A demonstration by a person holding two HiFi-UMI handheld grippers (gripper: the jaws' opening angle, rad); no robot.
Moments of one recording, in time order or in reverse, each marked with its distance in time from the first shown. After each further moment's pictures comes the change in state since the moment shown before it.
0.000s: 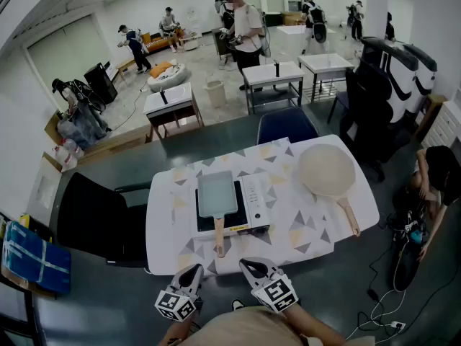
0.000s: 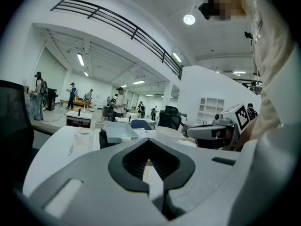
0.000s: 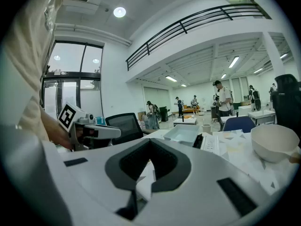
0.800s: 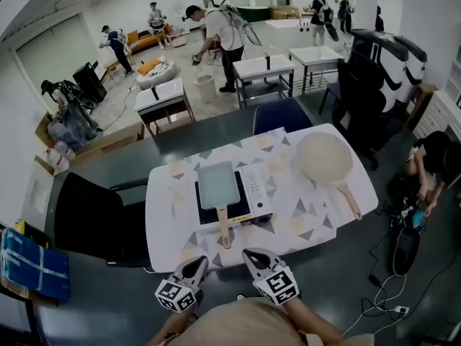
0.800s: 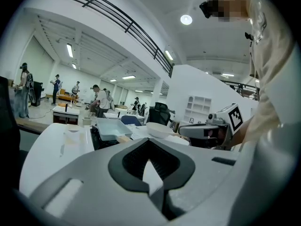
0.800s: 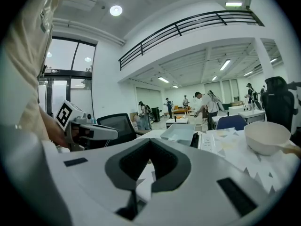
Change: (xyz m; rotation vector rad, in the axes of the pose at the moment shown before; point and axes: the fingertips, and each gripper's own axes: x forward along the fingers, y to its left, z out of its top) left arm 0.002 0.015 0.002 0.022 0.055 -0.167; right arm 0.020 0.007 -0.001 0.022 -0.014 -0.122
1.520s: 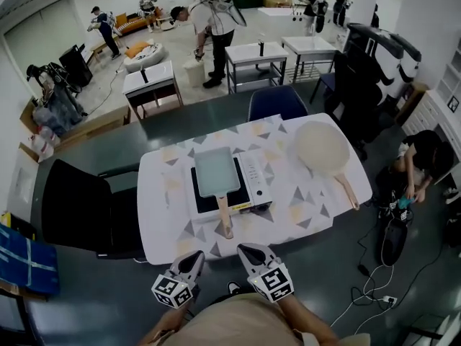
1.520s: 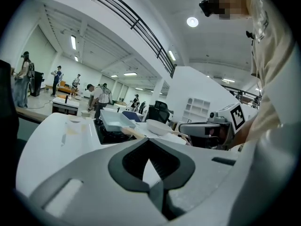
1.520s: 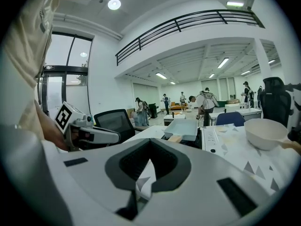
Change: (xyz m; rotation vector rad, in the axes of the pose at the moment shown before) left arm -0.017 0.021 -0.024 -0.066 0.021 -0.033; right arm 0.019 0.028 -0.009 0.004 0.050 -0.043
